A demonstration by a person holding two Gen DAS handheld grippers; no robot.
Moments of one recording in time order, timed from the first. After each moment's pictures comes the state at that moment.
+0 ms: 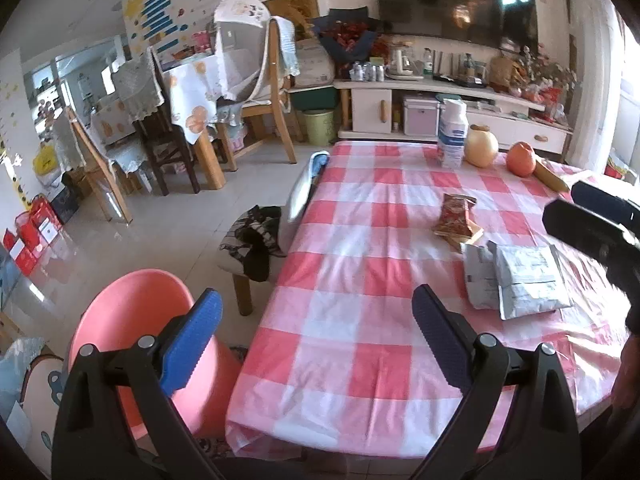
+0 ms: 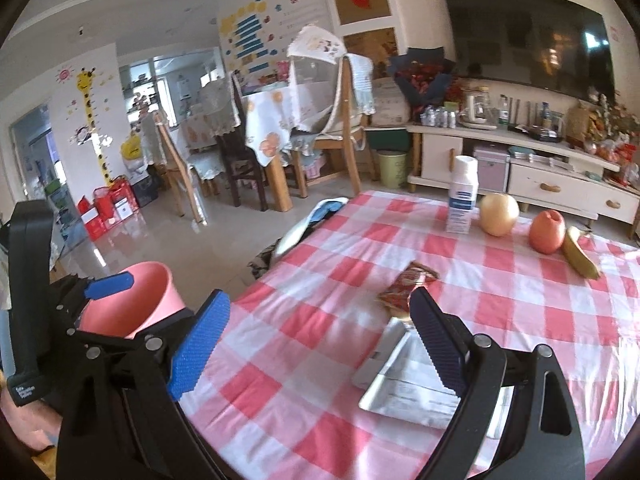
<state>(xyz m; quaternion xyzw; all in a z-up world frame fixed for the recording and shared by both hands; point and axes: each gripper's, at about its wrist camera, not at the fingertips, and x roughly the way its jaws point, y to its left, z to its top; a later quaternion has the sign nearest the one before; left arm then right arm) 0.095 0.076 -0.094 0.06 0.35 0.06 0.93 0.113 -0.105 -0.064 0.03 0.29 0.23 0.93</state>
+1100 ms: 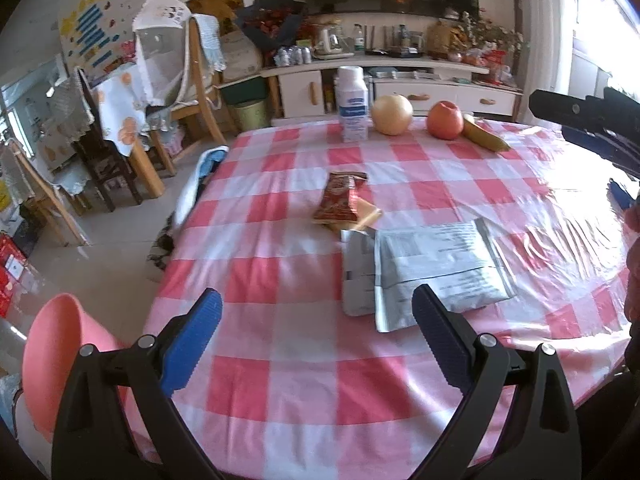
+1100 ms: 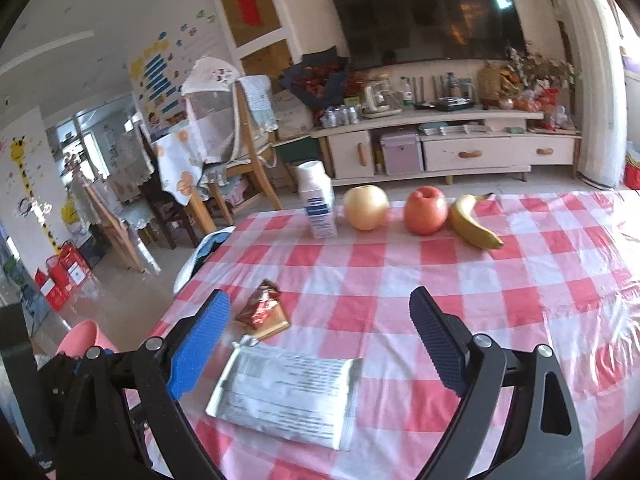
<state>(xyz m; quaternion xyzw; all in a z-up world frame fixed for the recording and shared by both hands) 0.122 -0.039 -0.125 0.09 0.39 -0.04 0.92 0.150 -0.268 -0.079 0.13 0.30 0.10 0.94</state>
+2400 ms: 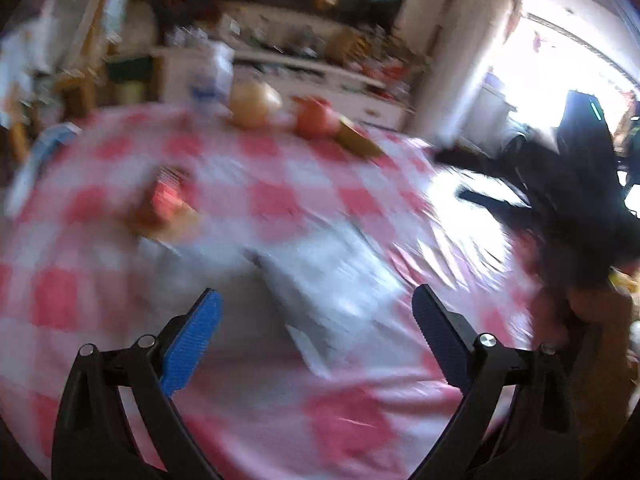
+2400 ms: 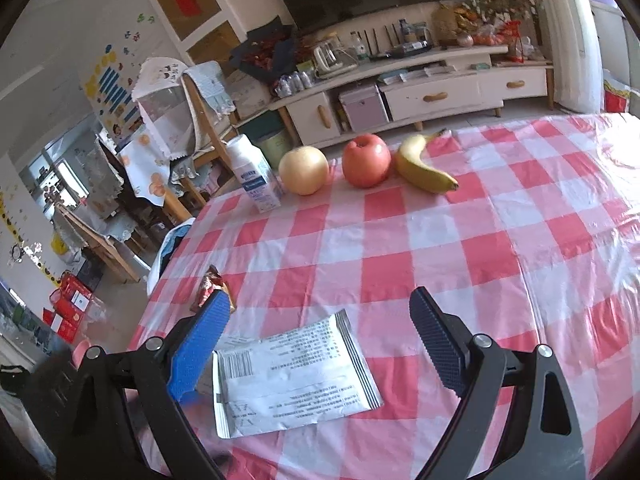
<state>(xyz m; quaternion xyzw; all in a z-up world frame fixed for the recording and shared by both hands) 0.168 -0.097 -0.162 -0.03 0.39 -0.24 0.89 0.167 -0.325 -0.123 0.21 0.38 0.07 0.90</state>
